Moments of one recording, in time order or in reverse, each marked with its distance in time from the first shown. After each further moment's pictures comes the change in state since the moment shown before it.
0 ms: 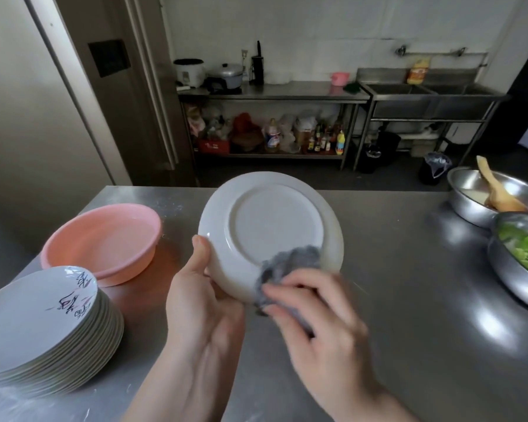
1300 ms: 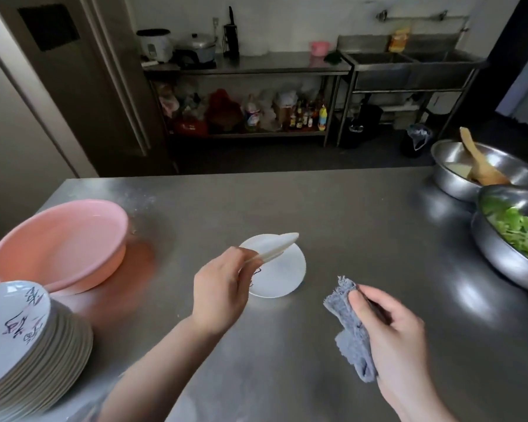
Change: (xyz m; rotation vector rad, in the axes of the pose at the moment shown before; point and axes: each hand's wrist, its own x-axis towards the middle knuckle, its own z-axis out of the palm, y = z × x) left_hand 0.138 -0.064 -0.070 1.566 -0.492 1.273; right_hand -0.053 0.098 -0.040 0.320 0.238 1.153
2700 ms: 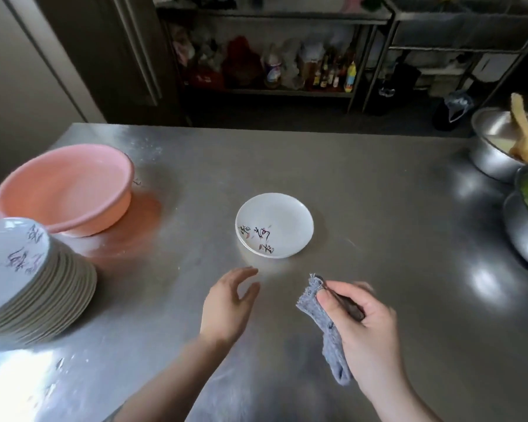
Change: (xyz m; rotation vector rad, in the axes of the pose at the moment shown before) left_hand -0.101 -0.012 0.048 -0.132 -0.351 -0.709; right_hand -0.013 0.031 -0.004 -0.173 -0.292 -0.116
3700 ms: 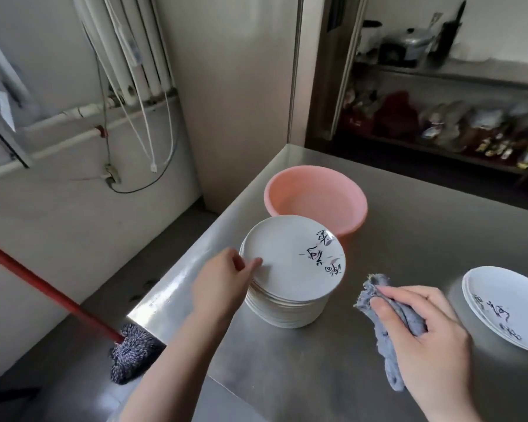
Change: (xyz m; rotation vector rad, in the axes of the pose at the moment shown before) left_hand -0.049 -0.172 -0.374 0.189 0.478 -0.495; right_hand -0.096 -0.091 0.305 -0.255 -0.189 -0.460
